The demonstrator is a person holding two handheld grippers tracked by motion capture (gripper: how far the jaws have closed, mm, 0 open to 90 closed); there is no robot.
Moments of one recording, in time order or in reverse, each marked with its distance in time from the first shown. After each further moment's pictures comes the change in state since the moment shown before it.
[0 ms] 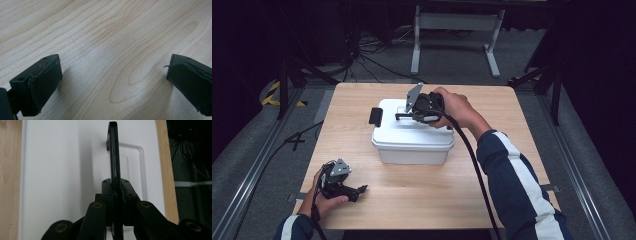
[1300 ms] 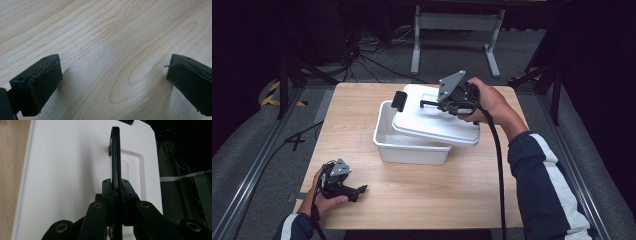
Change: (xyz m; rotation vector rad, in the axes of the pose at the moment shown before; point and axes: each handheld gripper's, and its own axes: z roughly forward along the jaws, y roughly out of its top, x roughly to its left) left arm 0.000 0.000 0.000 0.000 -0.001 0.001; right arm -0.007 -0.052 -0.075 -0.063 -0.099 0.056
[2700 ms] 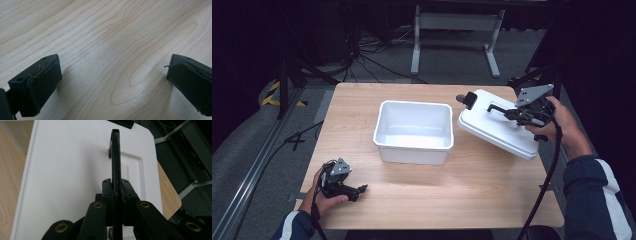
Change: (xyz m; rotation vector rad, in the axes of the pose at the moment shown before) left arm 0.002 0.001 0.001 0.003 -0.006 0.018; right arm -0.006 -0.183 -0.052 0.051 -0.093 0.311
